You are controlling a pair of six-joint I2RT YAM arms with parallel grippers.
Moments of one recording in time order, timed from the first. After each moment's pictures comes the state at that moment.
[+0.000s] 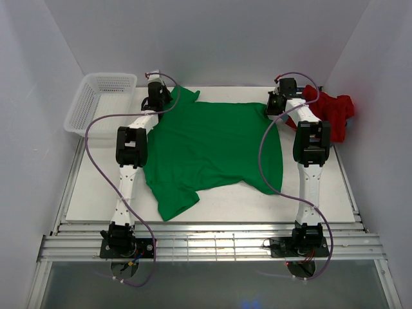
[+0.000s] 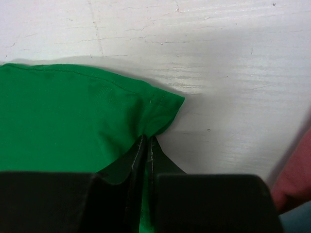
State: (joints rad) left arm -0.14 2.73 2.23 0.24 -0.07 -0.33; right arm 0.05 2.49 2.11 -0.45 -0.21 0.18
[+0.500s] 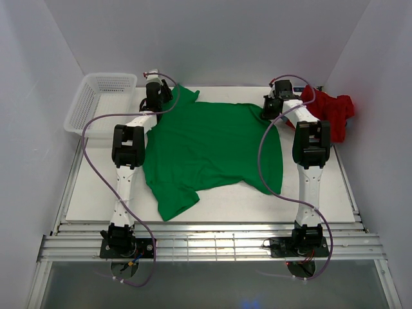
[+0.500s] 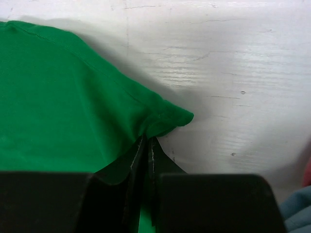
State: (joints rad) left arm -0.15 2.60 2.05 0.35 -0.07 -0.30; right arm 0.08 2.41 2.00 -0.47 -0.20 0.17
